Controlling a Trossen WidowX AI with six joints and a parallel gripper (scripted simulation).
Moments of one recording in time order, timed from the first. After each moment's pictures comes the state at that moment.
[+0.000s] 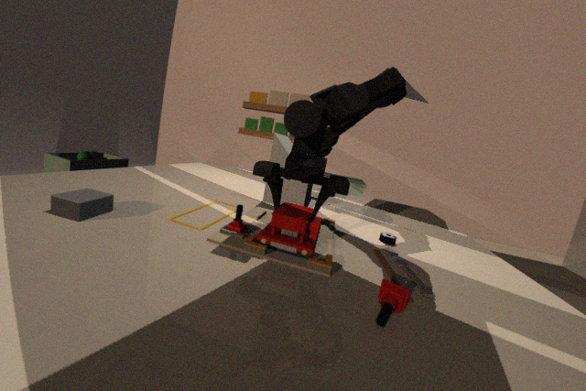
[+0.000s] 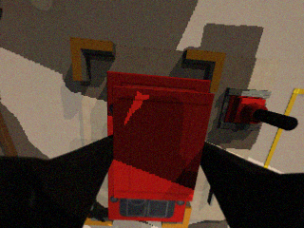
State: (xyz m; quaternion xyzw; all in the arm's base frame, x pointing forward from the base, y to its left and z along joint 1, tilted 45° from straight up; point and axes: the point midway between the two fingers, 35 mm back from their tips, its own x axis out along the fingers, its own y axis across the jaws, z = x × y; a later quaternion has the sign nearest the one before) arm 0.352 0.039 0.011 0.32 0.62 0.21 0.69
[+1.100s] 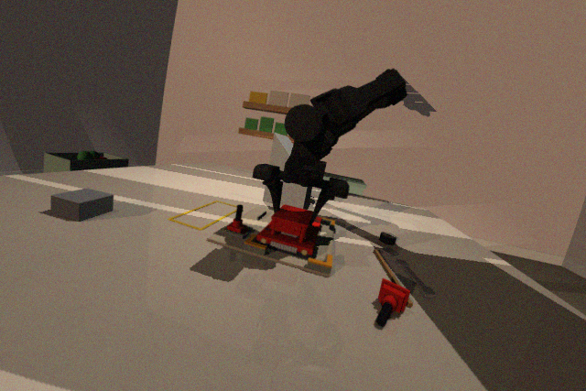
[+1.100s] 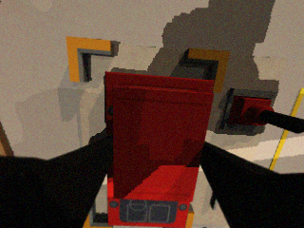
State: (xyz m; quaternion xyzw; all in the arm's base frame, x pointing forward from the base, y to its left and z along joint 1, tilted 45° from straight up) arm 0.353 0.044 0.007 0.32 0.62 0.21 0.68
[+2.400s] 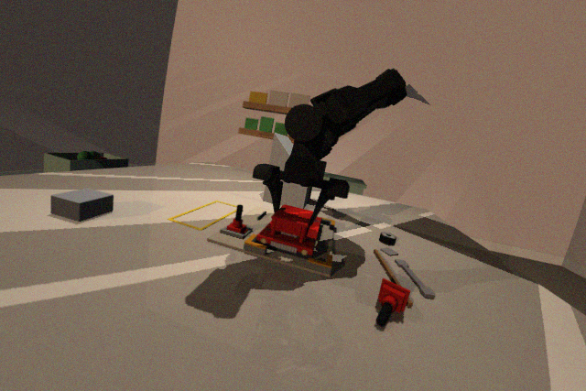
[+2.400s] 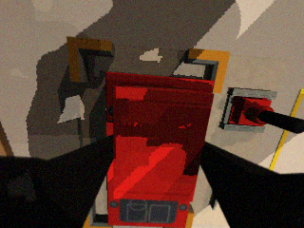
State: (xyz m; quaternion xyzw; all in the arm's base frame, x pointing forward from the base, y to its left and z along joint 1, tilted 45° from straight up) arm 0.353 0.044 0.007 0.32 0.62 0.21 0.68
